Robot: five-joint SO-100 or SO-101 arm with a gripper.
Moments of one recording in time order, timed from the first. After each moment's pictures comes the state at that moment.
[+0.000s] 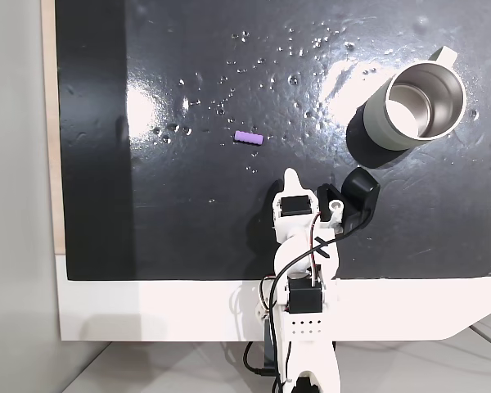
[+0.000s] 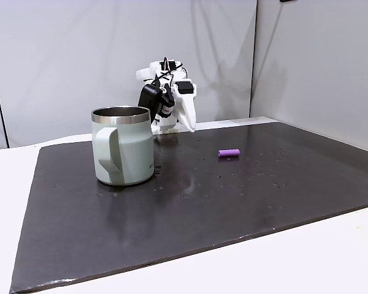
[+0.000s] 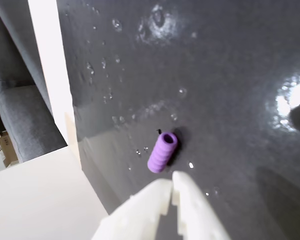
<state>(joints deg) -3.5 189.1 176.2 46.6 -3.2</state>
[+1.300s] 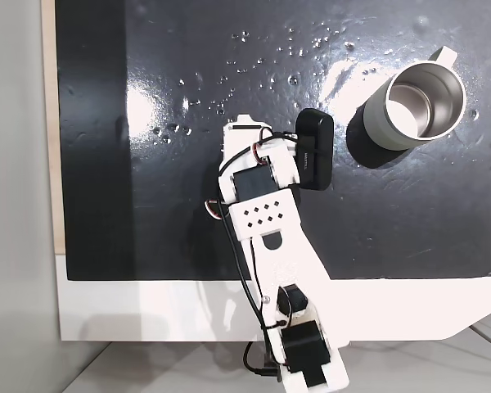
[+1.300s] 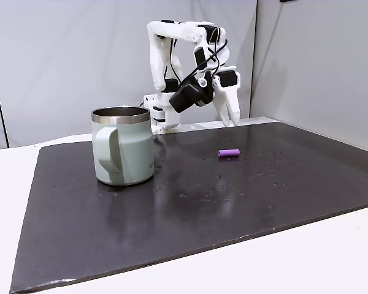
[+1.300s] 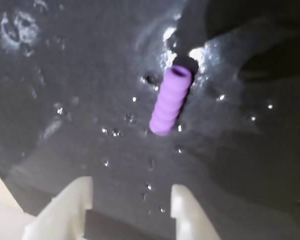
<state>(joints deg) -19.7 104.7 110.9 59.9 18.5</state>
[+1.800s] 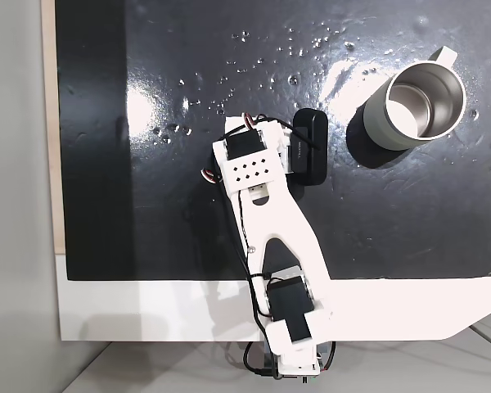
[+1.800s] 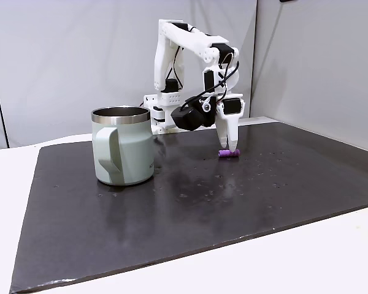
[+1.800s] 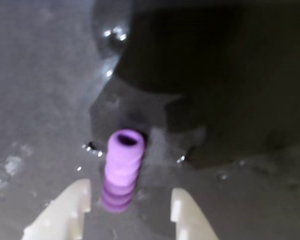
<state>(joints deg) -19.3 85.8 103.6 61.9 20.7</state>
